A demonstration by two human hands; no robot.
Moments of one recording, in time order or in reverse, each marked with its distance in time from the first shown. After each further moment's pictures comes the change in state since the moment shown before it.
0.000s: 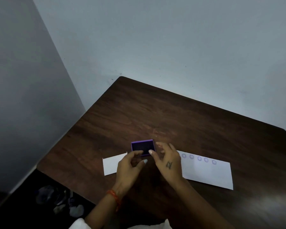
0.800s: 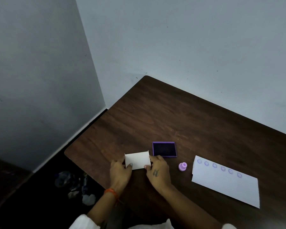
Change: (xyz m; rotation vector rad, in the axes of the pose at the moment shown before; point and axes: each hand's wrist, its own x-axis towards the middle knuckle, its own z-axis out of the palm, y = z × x) left_hand 0.000 -0.043 -0.065 0.257 0.225 -0.302; right_hand -0.022 -0.030 0.086 -0.224 -0.370 0.035
